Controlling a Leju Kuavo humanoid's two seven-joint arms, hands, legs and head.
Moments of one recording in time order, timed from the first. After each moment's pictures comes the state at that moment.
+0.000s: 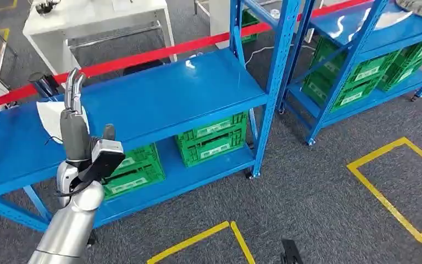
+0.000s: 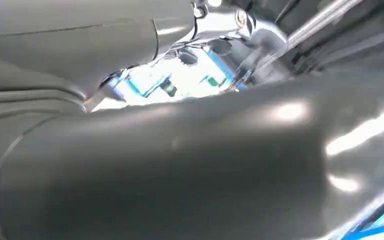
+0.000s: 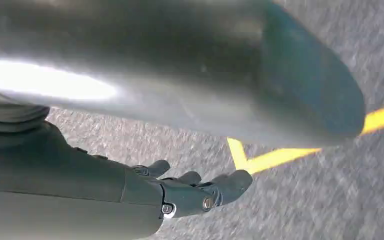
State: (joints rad) left arm -0.57 -0.10 -0.36 -1.09 -0.55 0.48 -0.56; right arm -0.08 0.19 -0.90 -0.18 0.78 -0.18 -0.12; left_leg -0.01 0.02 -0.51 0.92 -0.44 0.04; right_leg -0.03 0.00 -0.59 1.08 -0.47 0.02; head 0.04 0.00
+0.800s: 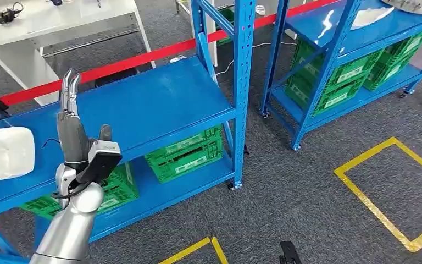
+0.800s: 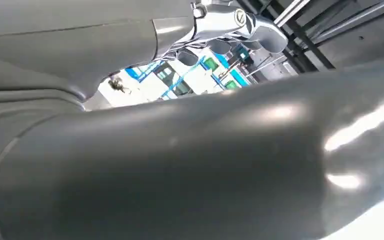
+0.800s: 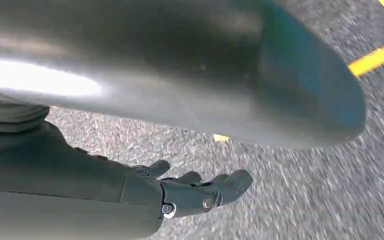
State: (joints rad) left arm -0.56 -0.11 -0.36 -1.08 -0.53 0.48 -0.56; right arm -0.05 0.21 -0.90 -0.18 0.77 -0.18 -0.12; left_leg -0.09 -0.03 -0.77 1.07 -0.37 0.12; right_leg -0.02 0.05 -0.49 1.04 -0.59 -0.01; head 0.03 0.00
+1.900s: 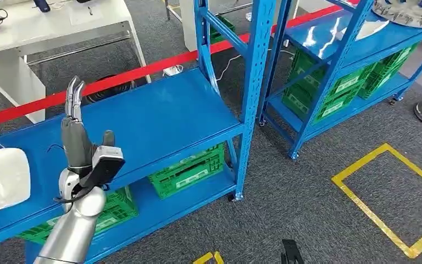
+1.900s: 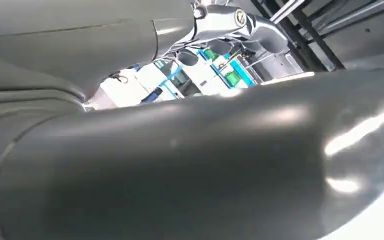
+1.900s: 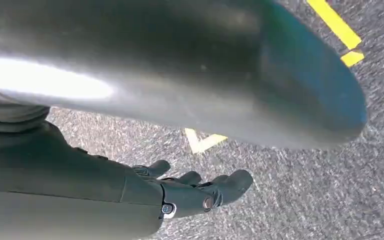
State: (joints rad) left arm -0.53 -0.11 -0.36 -1.07 -0.52 0.50 -0.58; right arm -0.07 0.19 -0.91 -0.18 0.77 -0.16 -0.13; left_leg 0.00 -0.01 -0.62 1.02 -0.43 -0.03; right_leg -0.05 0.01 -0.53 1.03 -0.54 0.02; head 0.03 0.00
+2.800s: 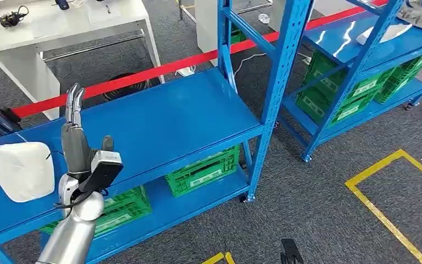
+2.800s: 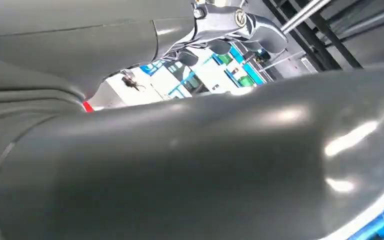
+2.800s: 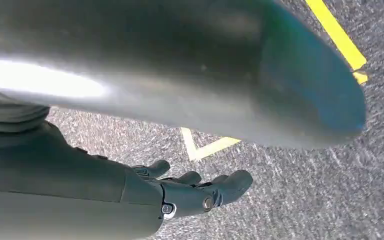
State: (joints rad) left arm -0.51 -0.10 -0.35 -1.06 -0.52 0.49 -0.59; right arm -0.07 0.18 -0.91 -0.18 0.80 -0.17 -0.13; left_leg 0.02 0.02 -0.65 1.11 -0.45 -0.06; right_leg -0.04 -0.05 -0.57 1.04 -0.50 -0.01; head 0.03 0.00
